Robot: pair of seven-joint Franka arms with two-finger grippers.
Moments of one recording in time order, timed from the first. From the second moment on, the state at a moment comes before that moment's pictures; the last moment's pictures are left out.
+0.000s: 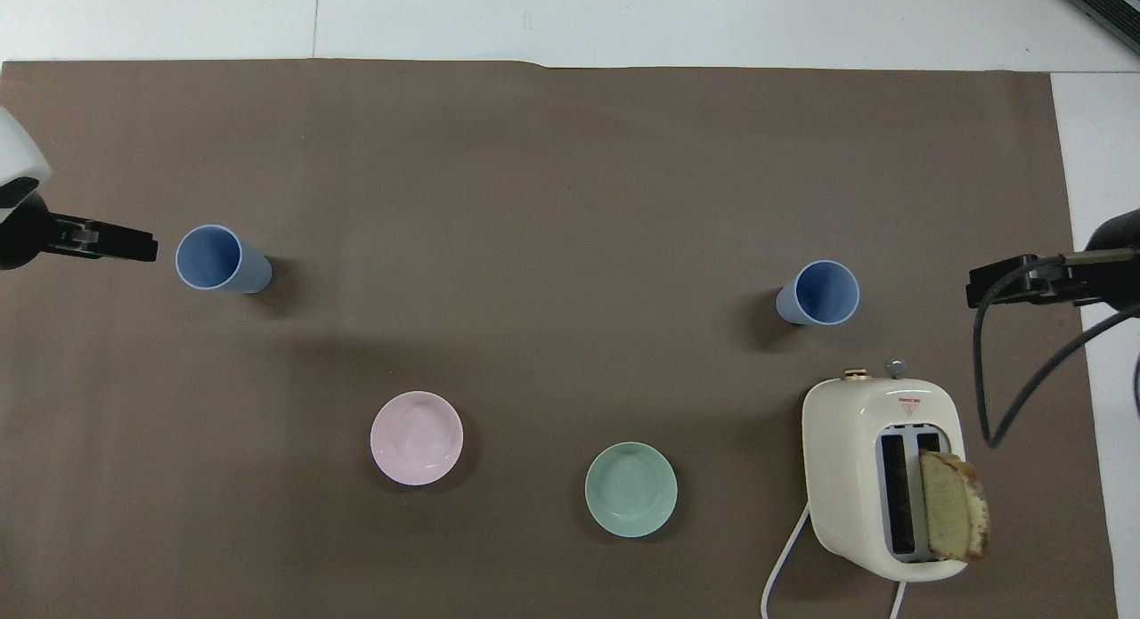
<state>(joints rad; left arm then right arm) -0.09 0.03 0.11 -1.80 -0.03 1.94 0.21 -0.21 -0.05 0.22 -1.64 -0.03 1.57 0.01</state>
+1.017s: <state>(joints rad) -0.05 0.20 0.11 -1.97 -0.12 2.32 0.21 -0.22 -0.05 0.22 -1.64 -0.03 1.57 0.01</state>
